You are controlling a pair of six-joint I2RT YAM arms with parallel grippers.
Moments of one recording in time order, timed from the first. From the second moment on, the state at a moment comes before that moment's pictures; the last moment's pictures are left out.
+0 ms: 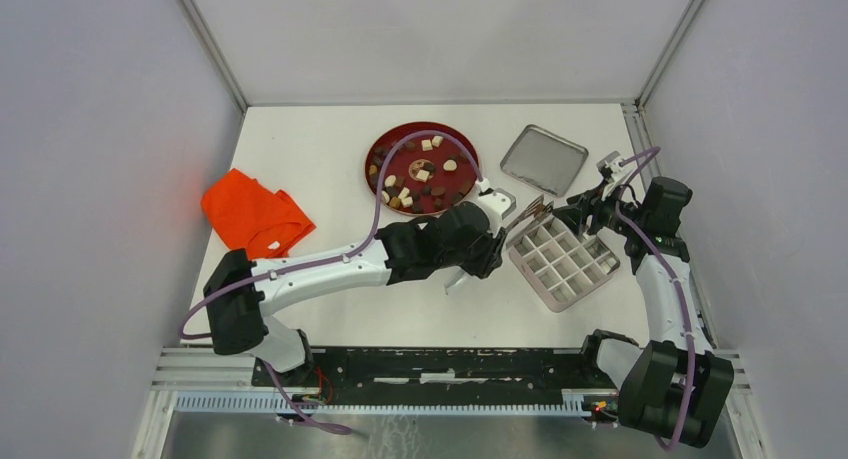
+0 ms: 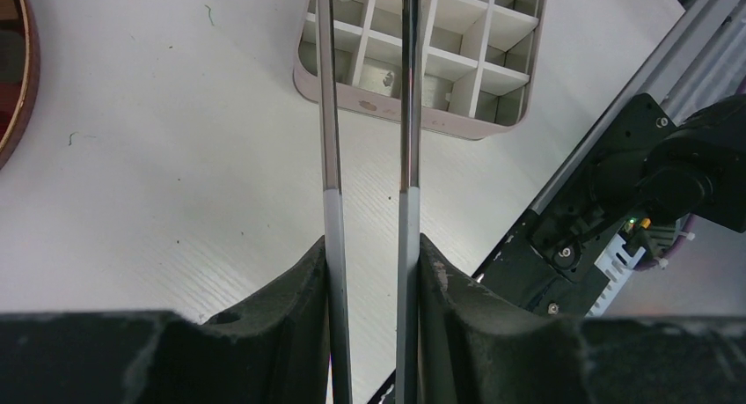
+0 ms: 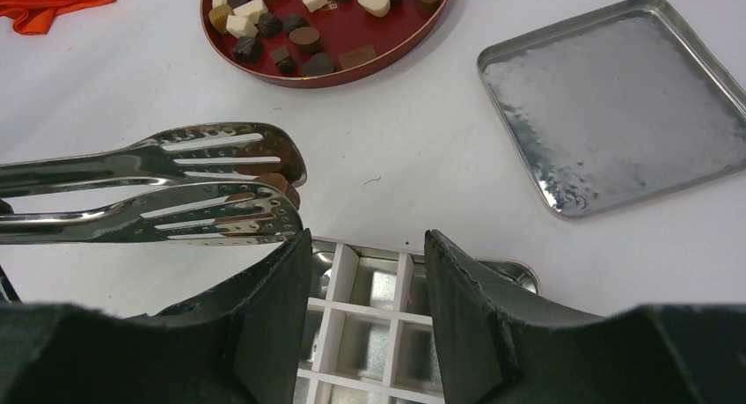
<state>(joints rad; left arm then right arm) -1.16 1.53 1.25 -0.35 -0.10 -0.38 -0.29 1.04 0.66 -0.15 -0.99 -0.29</state>
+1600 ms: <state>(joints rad) -1.18 1.59 1.31 -0.49 -0.16 -0.45 -0.30 1.03 0.66 -0.16 -0.88 -0.31</state>
